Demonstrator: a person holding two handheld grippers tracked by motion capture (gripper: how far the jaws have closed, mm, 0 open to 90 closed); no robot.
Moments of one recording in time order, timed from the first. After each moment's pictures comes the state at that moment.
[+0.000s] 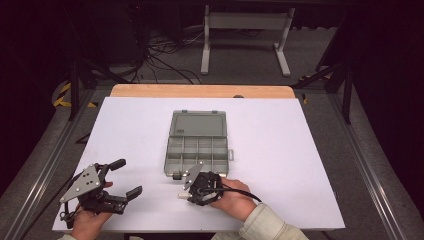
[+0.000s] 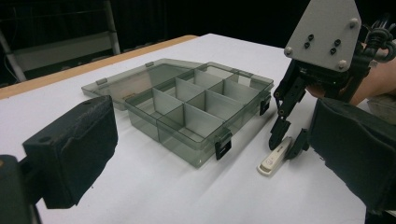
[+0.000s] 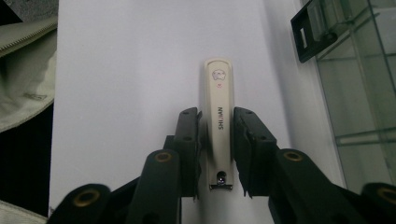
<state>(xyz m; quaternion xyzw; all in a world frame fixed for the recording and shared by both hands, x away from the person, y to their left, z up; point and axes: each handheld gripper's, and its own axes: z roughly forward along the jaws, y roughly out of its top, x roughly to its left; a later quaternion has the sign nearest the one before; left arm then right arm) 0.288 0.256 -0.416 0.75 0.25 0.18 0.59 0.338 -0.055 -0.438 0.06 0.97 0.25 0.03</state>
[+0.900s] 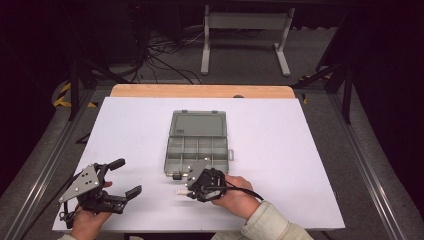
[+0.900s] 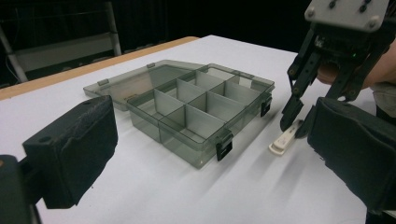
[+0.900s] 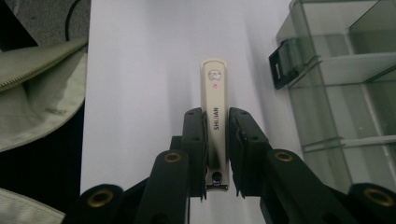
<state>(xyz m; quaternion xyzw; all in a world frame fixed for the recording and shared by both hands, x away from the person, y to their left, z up) 0.288 0.257 -0.416 0.75 0.25 0.18 0.59 0.333 -0.062 -0.407 0.05 0.96 0.28 0.05</state>
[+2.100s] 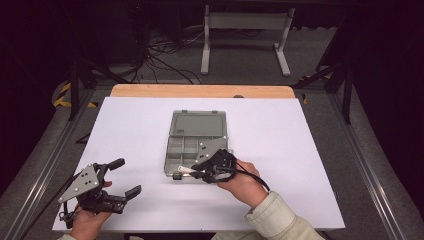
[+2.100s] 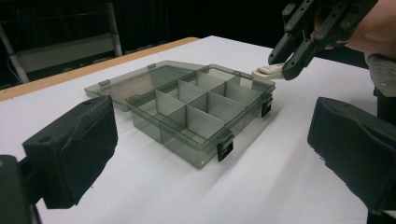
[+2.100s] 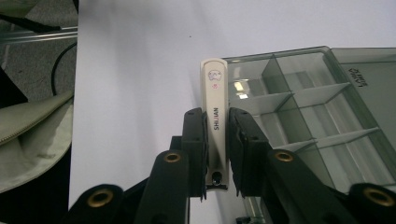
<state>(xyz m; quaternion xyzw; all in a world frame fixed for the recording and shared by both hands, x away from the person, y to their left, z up) 0.288 0.258 -0.416 0.75 0.25 0.18 0.59 0.355 -0.086 -0.360 0.10 0.93 0.36 0.08</state>
